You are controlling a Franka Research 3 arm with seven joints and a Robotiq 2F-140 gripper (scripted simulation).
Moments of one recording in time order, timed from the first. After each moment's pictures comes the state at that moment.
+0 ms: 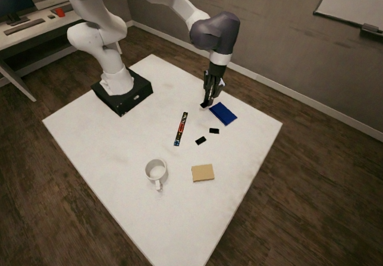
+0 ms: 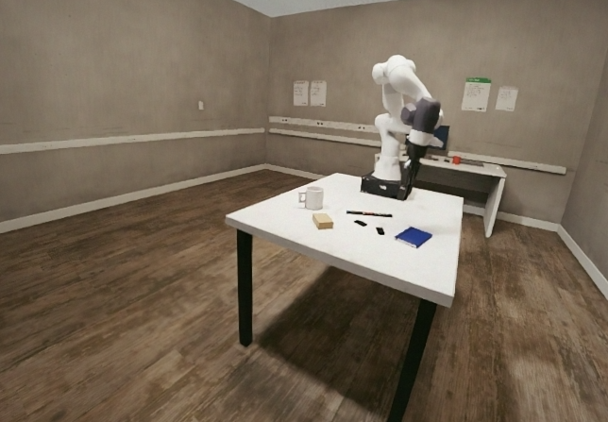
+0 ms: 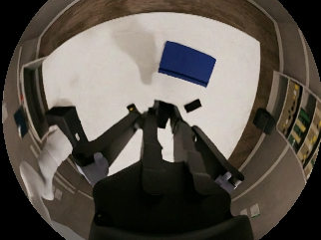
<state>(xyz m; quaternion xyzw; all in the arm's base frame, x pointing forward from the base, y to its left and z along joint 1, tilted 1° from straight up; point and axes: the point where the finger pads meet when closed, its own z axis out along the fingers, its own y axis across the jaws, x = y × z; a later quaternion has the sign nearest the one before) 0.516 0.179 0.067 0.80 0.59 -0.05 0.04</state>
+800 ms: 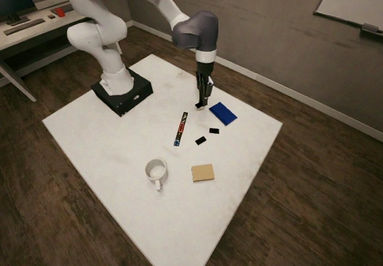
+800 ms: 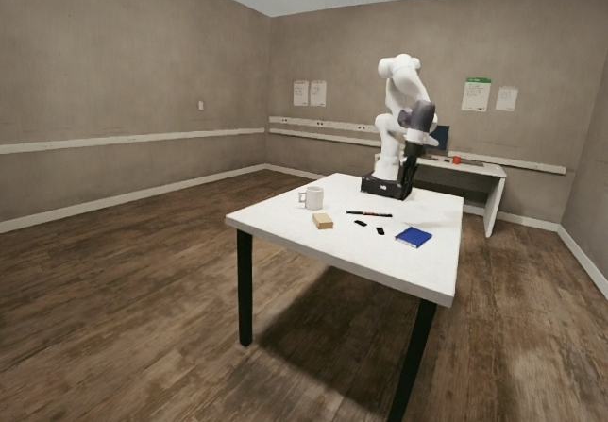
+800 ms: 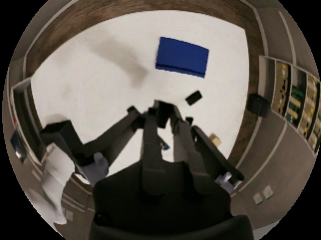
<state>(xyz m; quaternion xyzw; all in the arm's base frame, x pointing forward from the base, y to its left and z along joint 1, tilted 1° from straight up) 0.491 0.164 0.063 0.84 0.54 0.02 0.07</state>
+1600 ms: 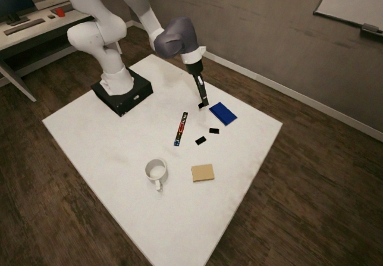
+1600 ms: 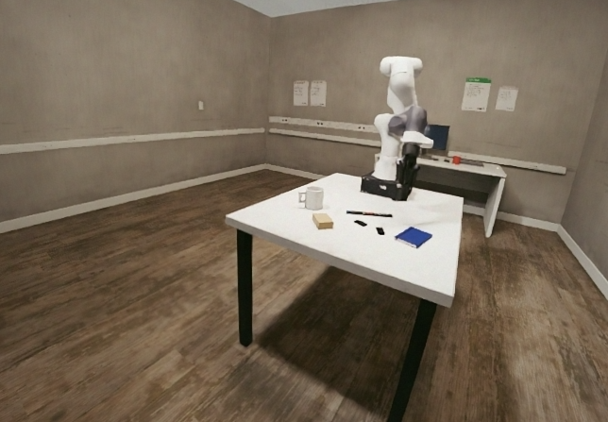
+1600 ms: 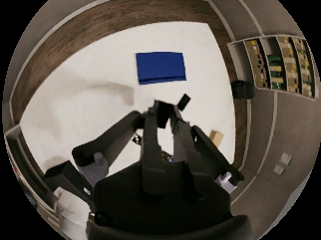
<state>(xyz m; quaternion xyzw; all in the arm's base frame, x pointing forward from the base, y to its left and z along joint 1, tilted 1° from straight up) 0.493 0.171 0.058 0.89 0.42 0.17 0.07</state>
